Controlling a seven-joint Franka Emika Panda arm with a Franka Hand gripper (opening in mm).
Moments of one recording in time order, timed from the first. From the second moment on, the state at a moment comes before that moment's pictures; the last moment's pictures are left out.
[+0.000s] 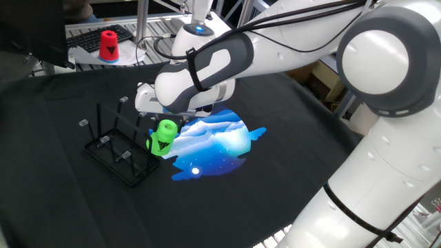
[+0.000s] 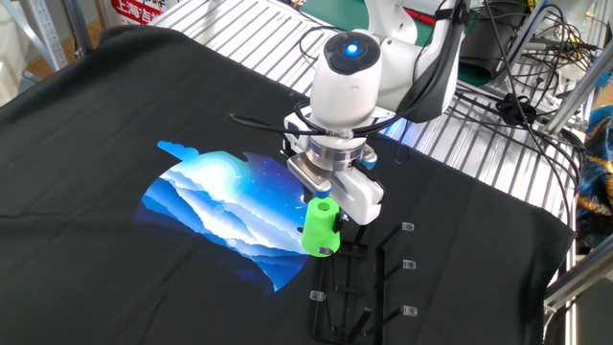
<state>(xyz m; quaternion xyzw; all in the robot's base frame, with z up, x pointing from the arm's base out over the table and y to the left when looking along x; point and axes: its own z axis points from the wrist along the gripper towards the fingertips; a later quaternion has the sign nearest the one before) 0.473 0.085 0.174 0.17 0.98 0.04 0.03</state>
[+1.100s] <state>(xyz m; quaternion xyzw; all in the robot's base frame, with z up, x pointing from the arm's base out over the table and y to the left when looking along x) 0.472 0.084 0.177 0.17 0.98 0.04 0.02</state>
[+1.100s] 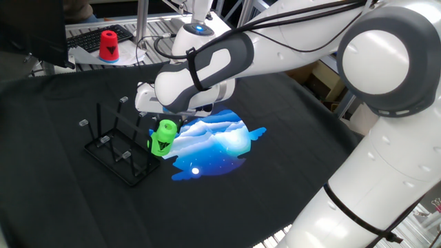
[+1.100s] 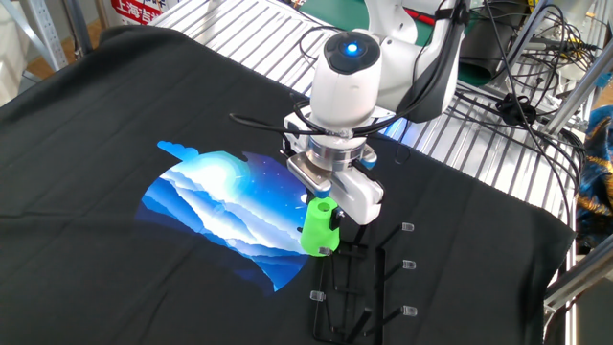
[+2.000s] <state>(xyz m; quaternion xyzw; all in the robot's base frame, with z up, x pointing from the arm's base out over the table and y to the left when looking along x) 0.481 0.080 0.268 0.19 0.98 0.03 -0.01</state>
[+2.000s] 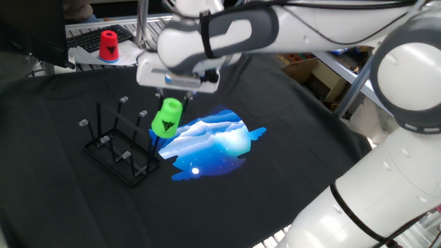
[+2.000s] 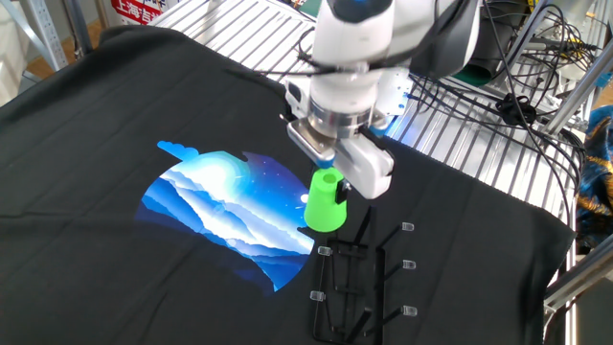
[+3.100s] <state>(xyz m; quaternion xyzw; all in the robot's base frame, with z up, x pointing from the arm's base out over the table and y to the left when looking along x) 0.545 0.051 0.286 0.13 0.99 0.00 -0.02</state>
